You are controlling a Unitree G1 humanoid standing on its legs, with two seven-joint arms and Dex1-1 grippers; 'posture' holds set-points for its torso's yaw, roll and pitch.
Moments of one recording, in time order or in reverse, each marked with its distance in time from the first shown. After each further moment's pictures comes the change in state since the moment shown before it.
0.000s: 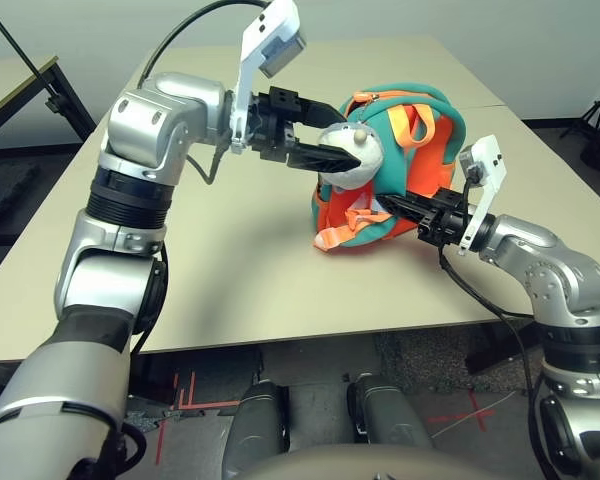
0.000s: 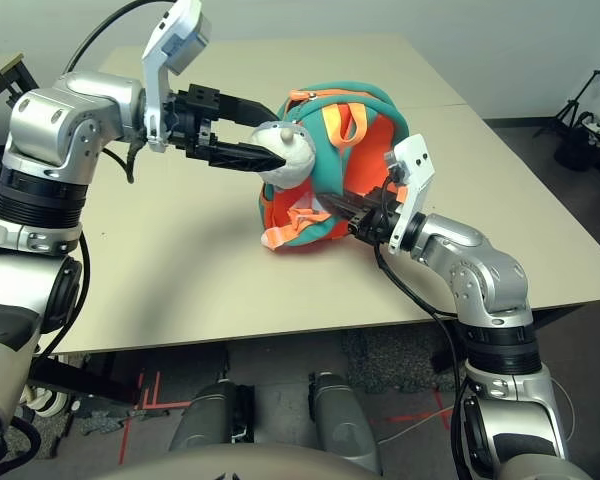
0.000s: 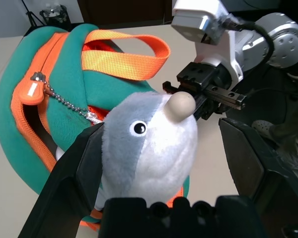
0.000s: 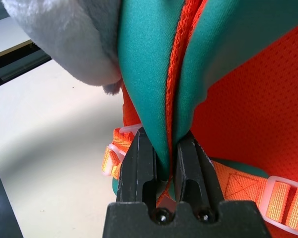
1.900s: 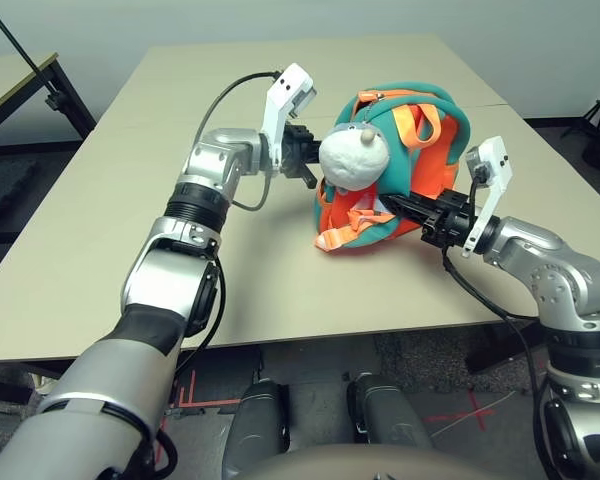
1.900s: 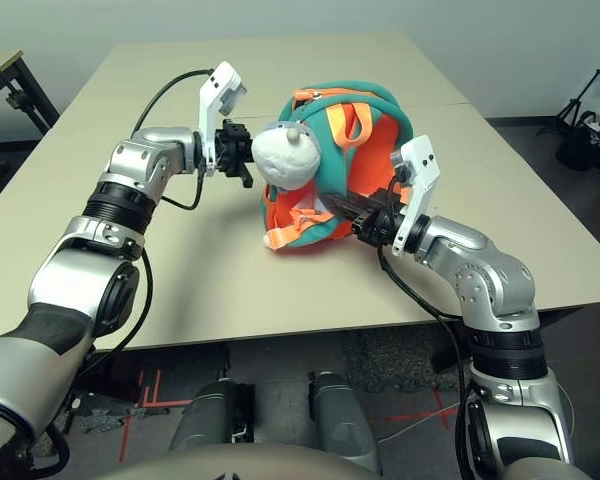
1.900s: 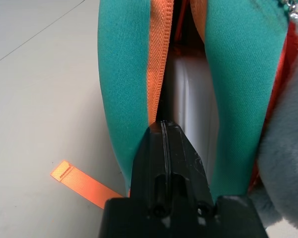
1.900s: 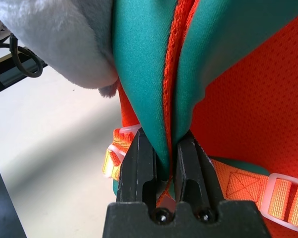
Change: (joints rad) left arm -0.002 -0.207 0.128 0.530 0.183 -0.286 0.177; right arm 0.018 -0.007 -0.015 -0.022 0.044 0.020 -0.030
